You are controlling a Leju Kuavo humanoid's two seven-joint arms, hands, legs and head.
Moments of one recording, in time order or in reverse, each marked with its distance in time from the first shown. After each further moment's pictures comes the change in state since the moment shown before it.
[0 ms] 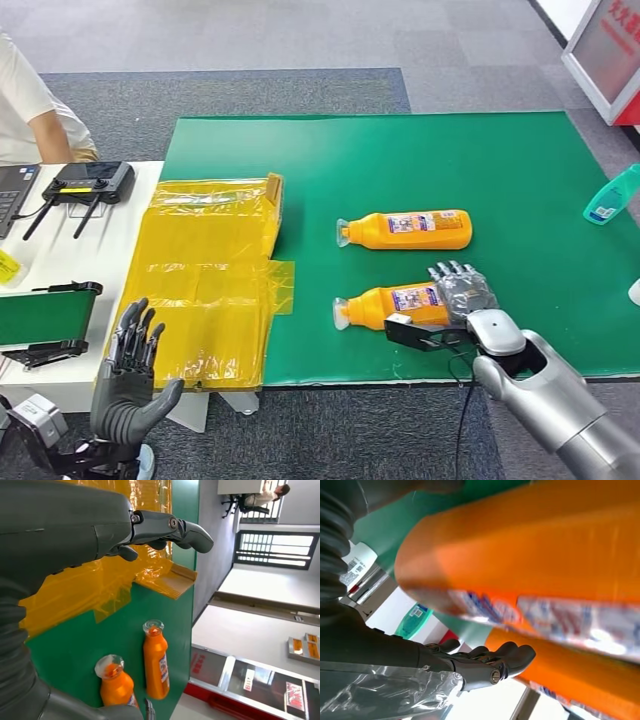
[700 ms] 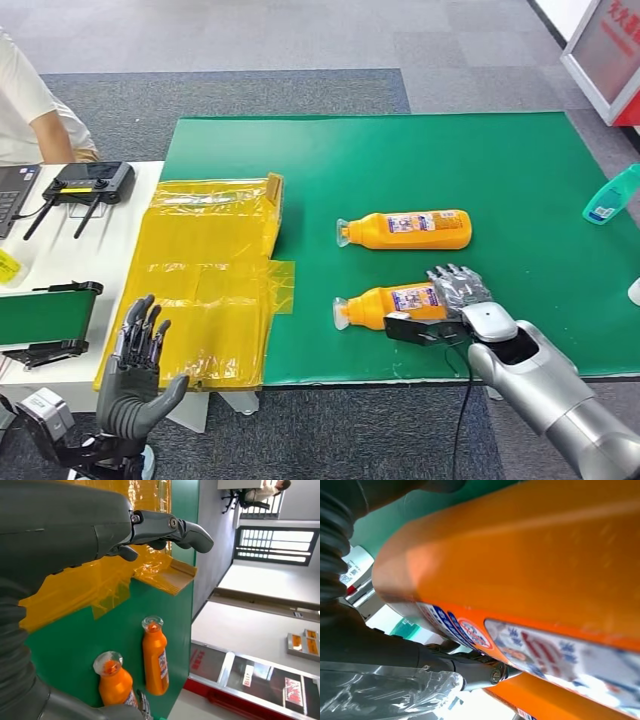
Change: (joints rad) left arm -0.022 0.010 -0.019 0.024 0.006 -0.002 0.003; right arm -0.078 0.035 0.033 0.142 -0.033 0.040 -0.035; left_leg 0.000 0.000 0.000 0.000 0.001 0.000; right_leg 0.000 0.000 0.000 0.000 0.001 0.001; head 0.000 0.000
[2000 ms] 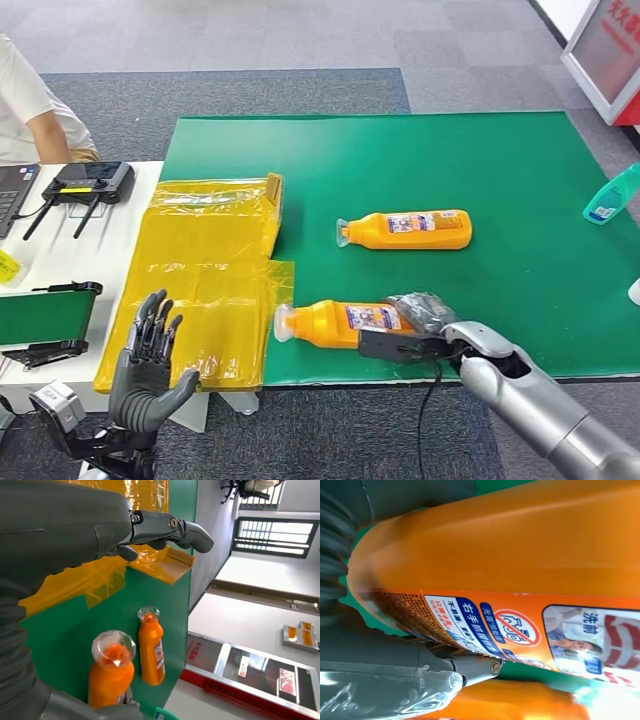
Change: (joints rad) left arm -0.024 0.017 -0.047 0.034 0.026 0.022 -0.004; right arm 0.070 -0.027 0.084 -0.151 -0.485 -0.102 -0.162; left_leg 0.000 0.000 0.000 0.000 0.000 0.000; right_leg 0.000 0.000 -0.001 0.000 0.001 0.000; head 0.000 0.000
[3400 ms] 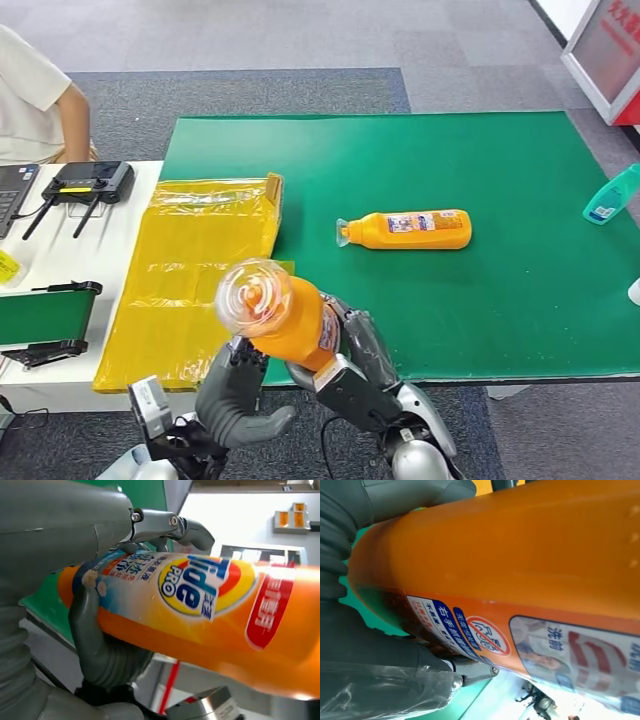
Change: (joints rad) left arm -0.121 0.174 -0.556 0.006 0.042 0.131 0.051; right arm 0.482 0.498 -0.291 -0.415 0.034 -0.215 -0.279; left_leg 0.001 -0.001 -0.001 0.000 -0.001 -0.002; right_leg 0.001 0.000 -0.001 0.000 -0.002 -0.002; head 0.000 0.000
